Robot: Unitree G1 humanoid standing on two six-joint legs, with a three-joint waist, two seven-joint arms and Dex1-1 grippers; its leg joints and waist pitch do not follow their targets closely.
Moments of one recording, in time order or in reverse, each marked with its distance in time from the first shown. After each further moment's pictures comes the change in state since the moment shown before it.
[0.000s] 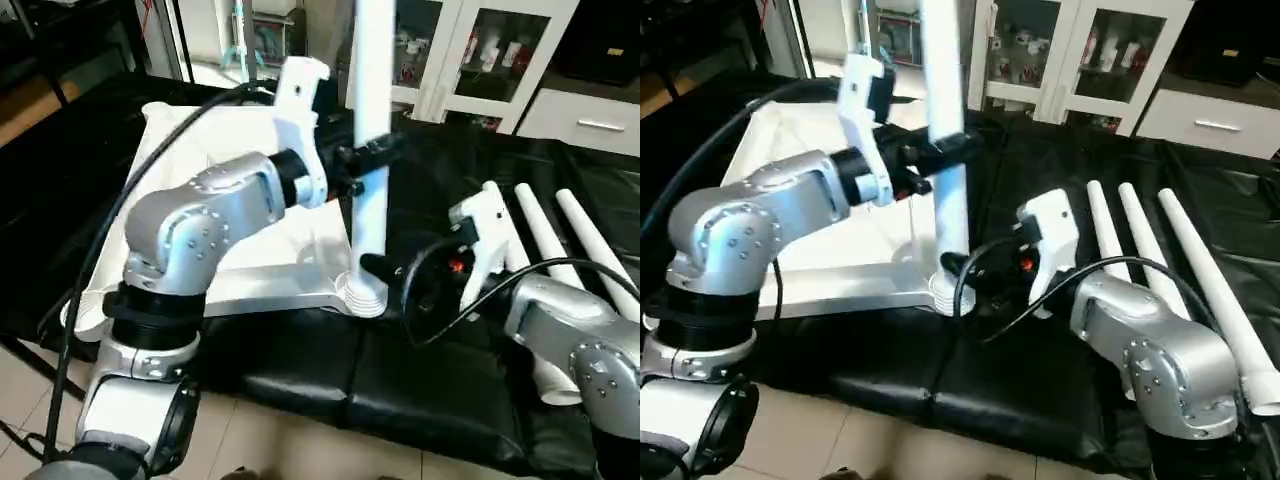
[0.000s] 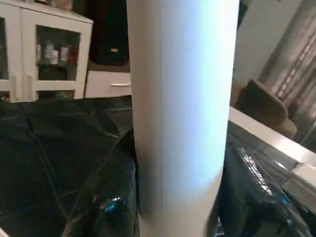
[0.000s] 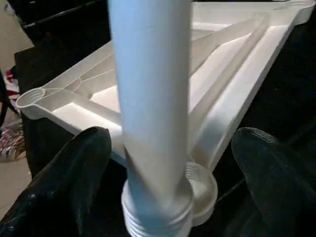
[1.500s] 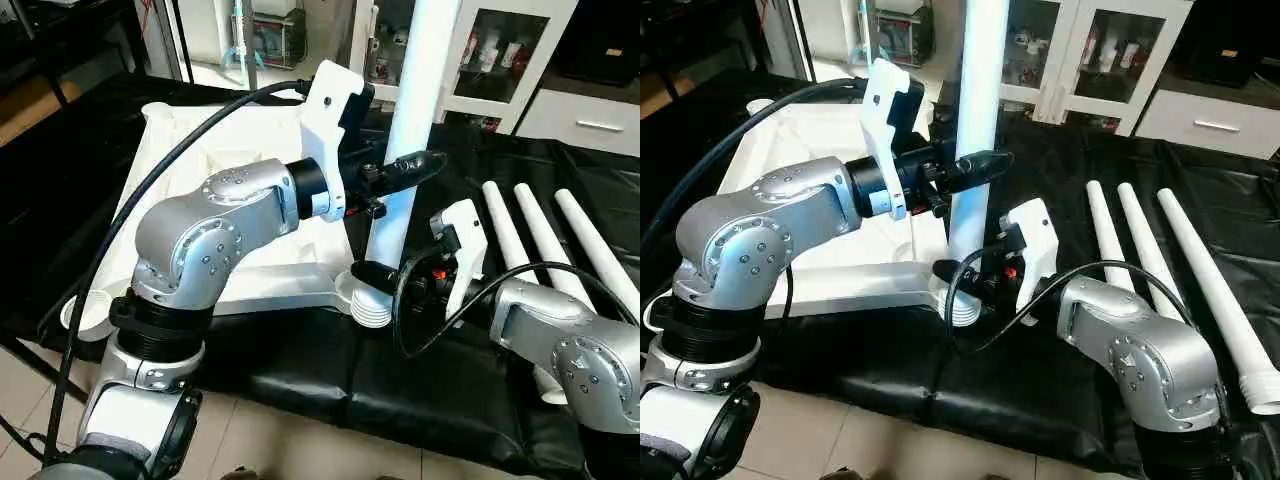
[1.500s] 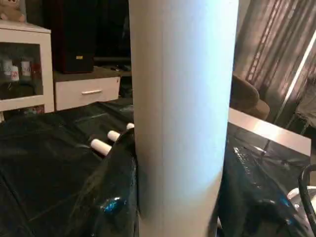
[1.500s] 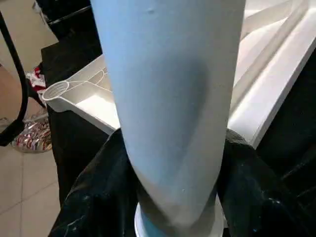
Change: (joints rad) left arm 0.016 -0.003 -0.061 -0.078 0.033 -0.018 -0.113; right arm -0.010 0.017 0.040 0.055 0.013 -0.010 0.052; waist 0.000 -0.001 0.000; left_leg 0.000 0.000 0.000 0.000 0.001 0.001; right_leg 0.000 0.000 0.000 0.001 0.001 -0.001
